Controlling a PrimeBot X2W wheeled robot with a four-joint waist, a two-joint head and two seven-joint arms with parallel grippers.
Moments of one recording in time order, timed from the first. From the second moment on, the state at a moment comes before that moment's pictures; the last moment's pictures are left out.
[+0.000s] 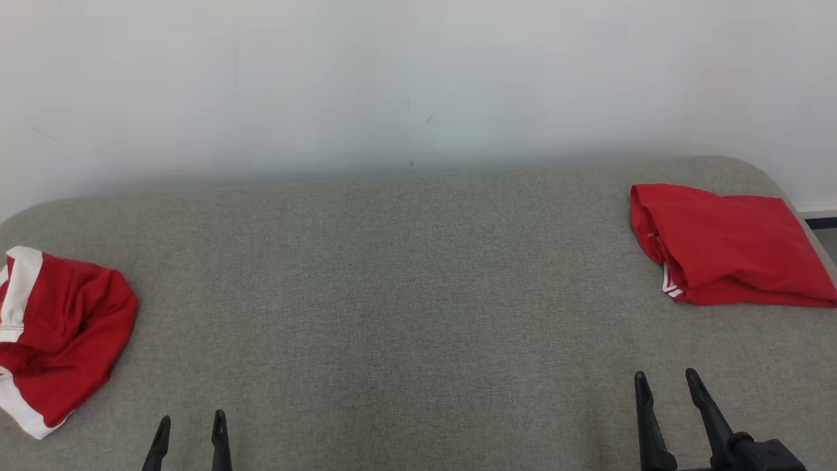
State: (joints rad) left arm 0.10 0.05 0.06 0.15 -0.14 -0.10 -0.26; right arm 0.10 -0.07 -0.04 0.12 0.12 0.13 -0.26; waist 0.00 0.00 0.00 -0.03
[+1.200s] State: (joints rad) left arm 0.10 0.05 0.08 0.17 -0.14 -0.09 -0.26; right arm 0.10 -0.06 -0.03 0.14 0.12 0.13 -0.26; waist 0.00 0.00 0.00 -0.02
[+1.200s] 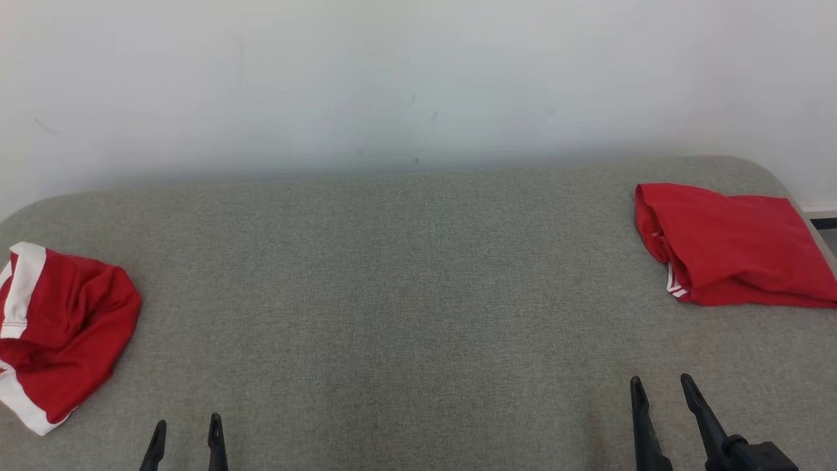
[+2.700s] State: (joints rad) left arm 0.10 0.05 0.09 0.18 -0.14 -0.10 -0.26; right arm 0.10 -0.06 -0.03 0.15 0.12 0.13 -0.26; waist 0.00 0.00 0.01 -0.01
